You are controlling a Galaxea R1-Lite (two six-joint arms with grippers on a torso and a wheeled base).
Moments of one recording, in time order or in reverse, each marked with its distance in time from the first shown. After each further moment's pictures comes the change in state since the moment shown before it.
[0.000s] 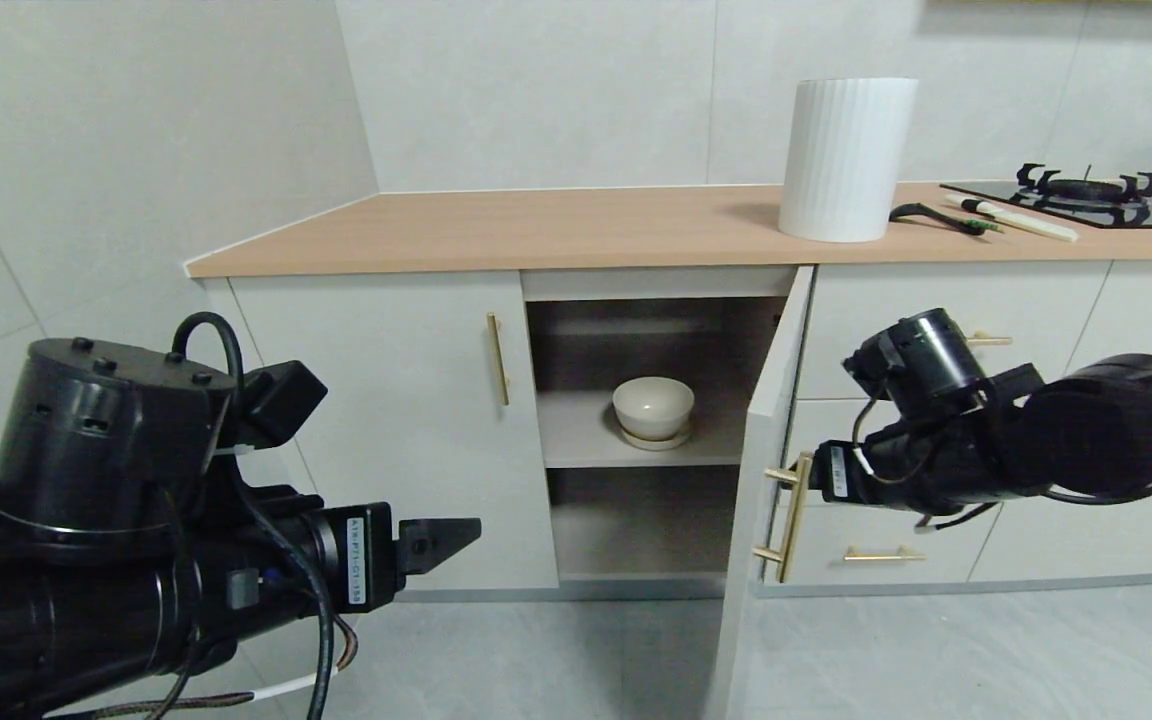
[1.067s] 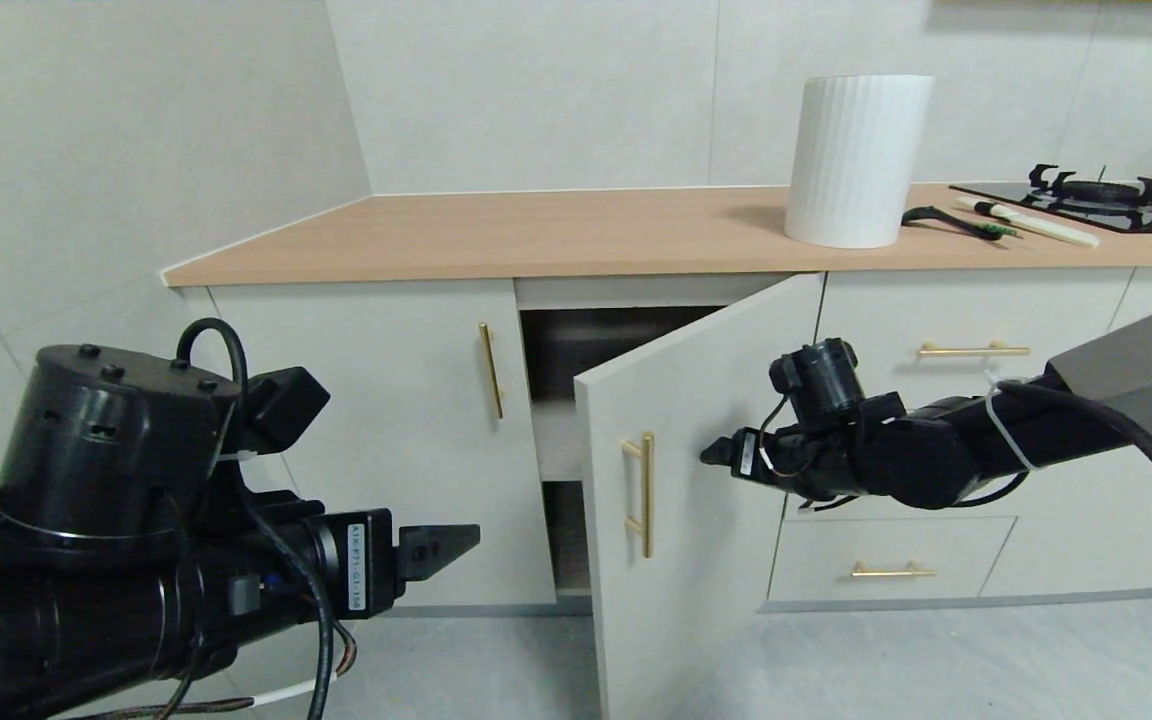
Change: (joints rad) left arm -0.002 0.002 0.008 0.001 0.000 0.006; right arm 0.050 0.267 -0.125 -0.302 0.062 0.152
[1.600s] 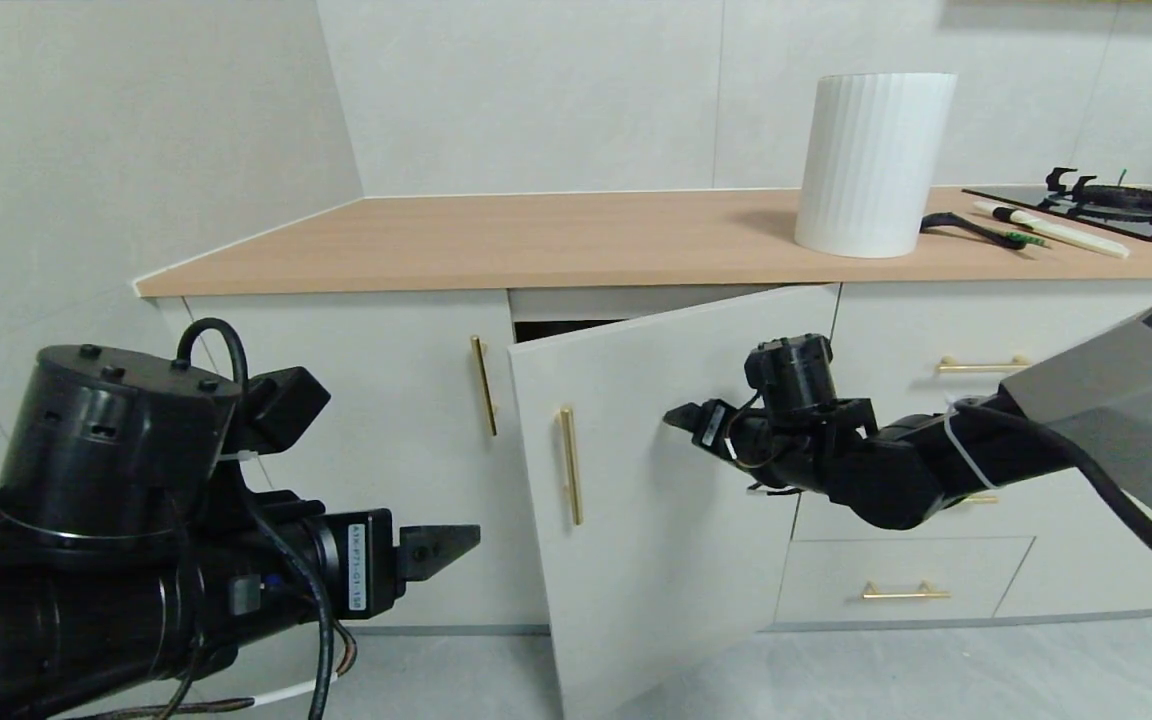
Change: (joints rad) left arm 0.000 0.002 -0.001 0.000 -0.001 0.000; right arm 0.044 0.047 -0.013 -0.254 -0.006 0.192
